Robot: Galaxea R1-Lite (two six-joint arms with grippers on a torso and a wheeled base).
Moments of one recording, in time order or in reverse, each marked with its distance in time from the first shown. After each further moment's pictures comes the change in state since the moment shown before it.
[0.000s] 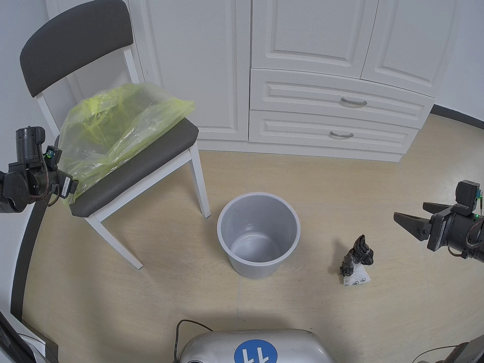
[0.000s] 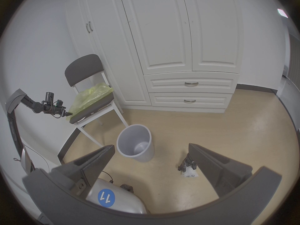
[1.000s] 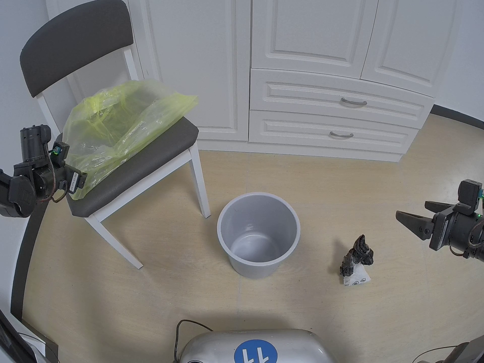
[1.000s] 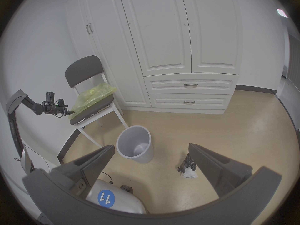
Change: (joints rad) left arm -0.053 0.011 0.028 -0.126 -0.005 -0.001; right arm -0.004 -0.014 0.001 0.000 0.001 -0.001
